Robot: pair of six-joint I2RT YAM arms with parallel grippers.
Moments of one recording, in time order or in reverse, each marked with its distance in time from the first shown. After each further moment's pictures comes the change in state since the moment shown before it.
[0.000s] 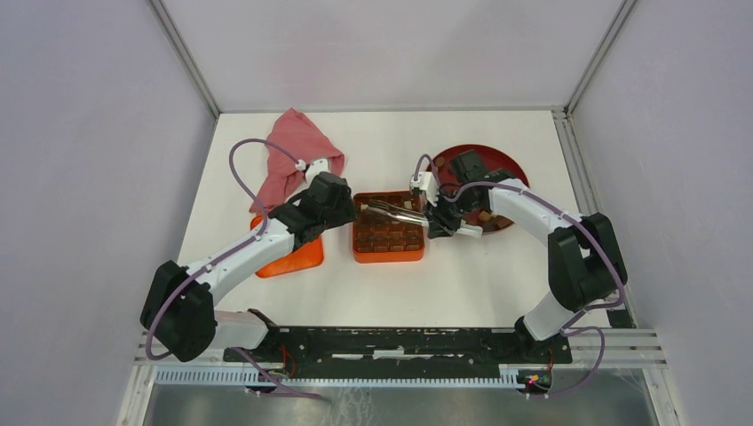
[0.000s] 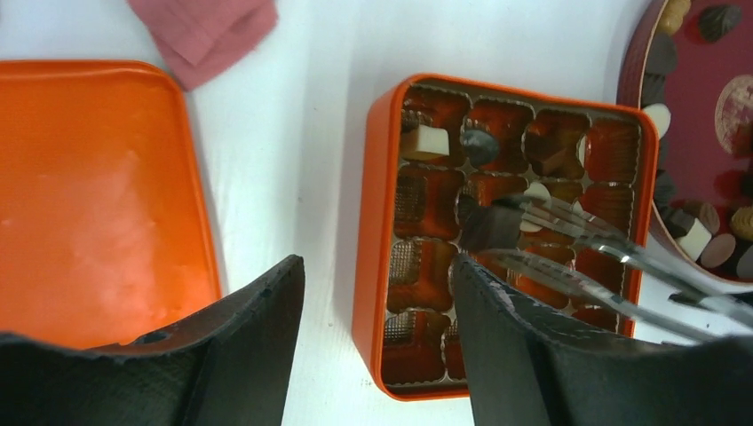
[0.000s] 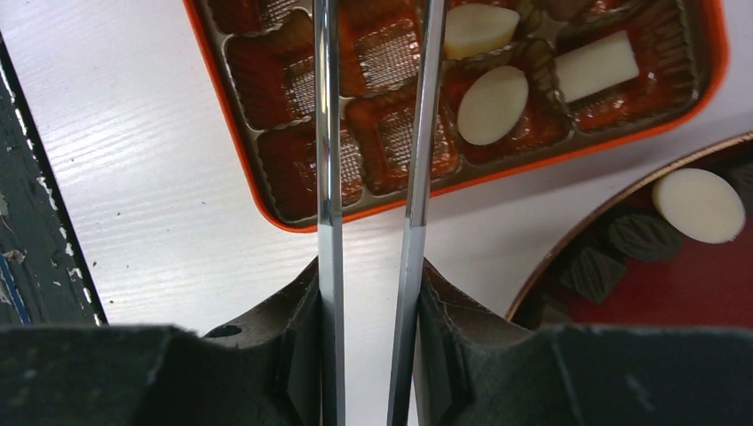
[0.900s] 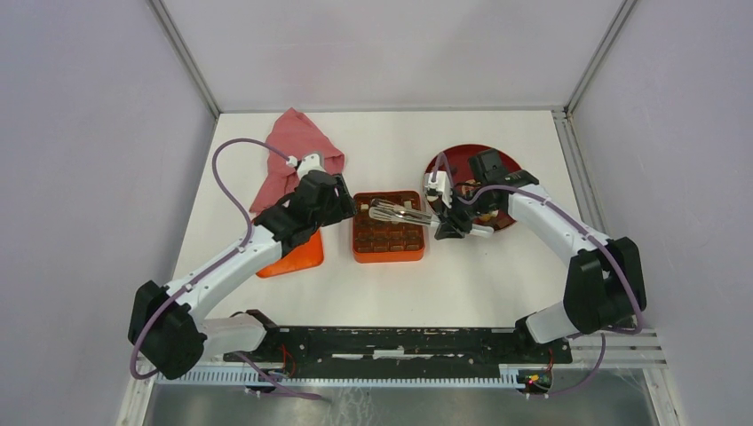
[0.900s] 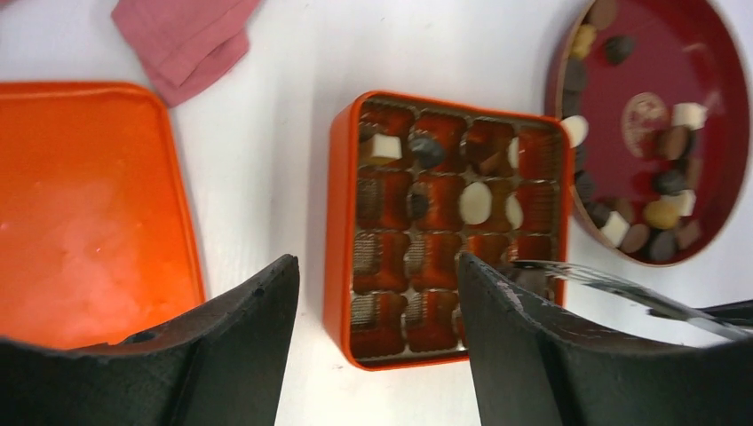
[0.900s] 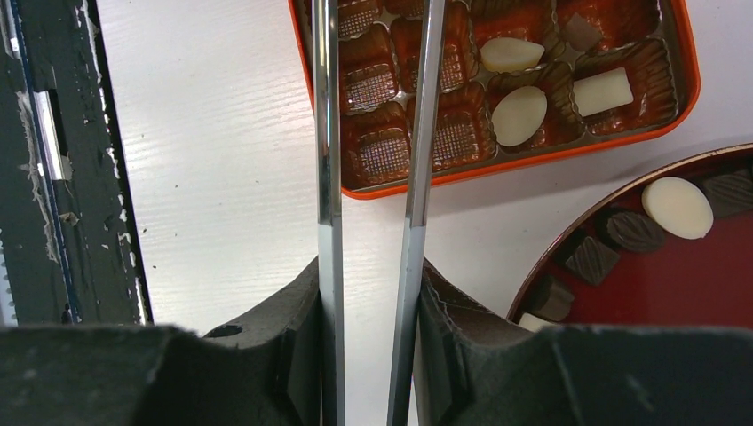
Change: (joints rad) left arm -0.005 -0.118 0.018 -0.002 0.043 -0.014; right arm -0.072 -0.163 -0.027 -0.109 -0.135 -0.121
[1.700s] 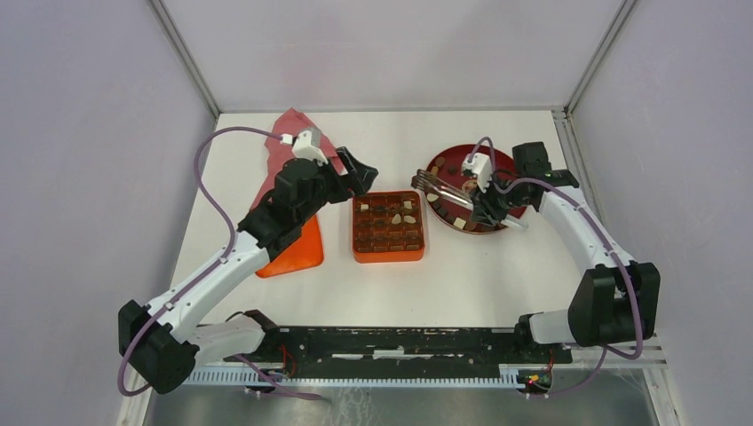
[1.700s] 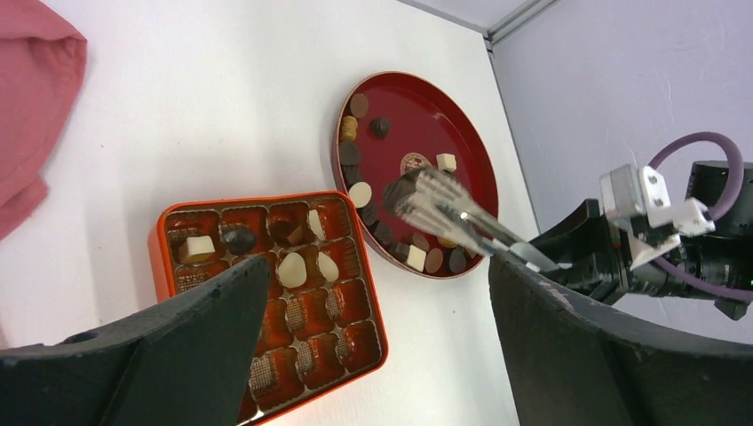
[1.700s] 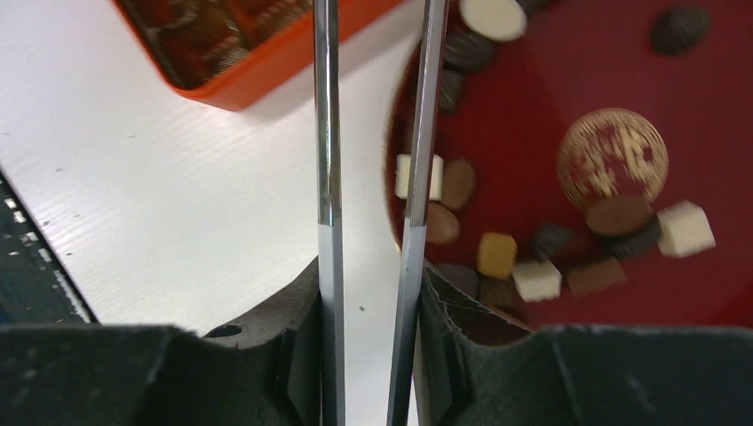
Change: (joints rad) left arm 0.000 -0.056 0.053 0.263 0.200 0.022; right arm -0.274 -0.087 0.002 -0.033 0.158 0.047
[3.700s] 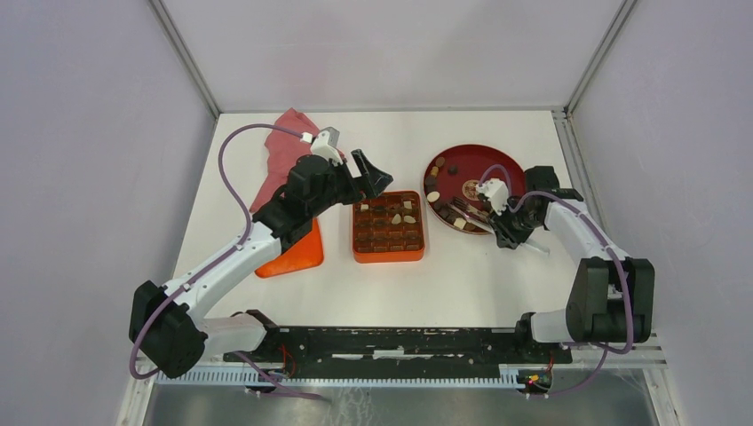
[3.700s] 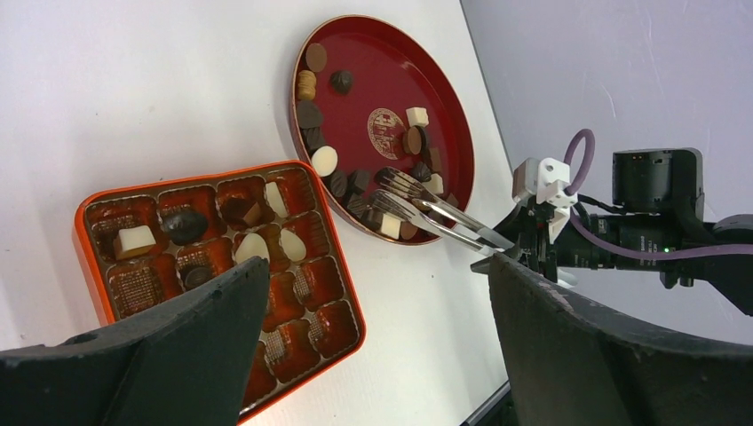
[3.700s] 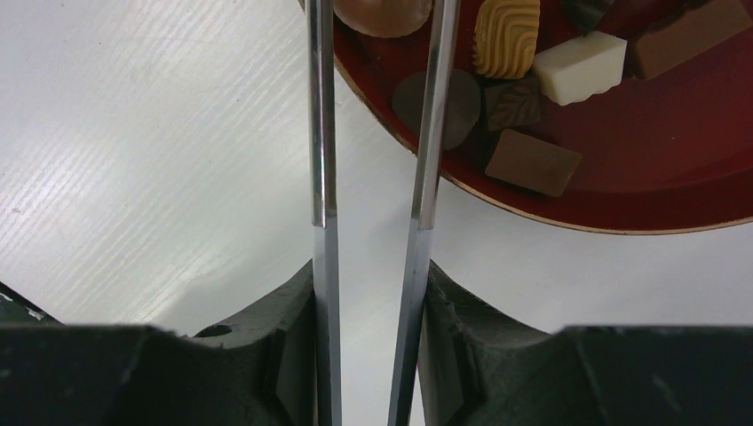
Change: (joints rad) left arm 0.000 0.089 -0.001 0.063 0.143 -0.010; right arm -0.105 -0.005 -0.198 0.001 0.245 -0.055
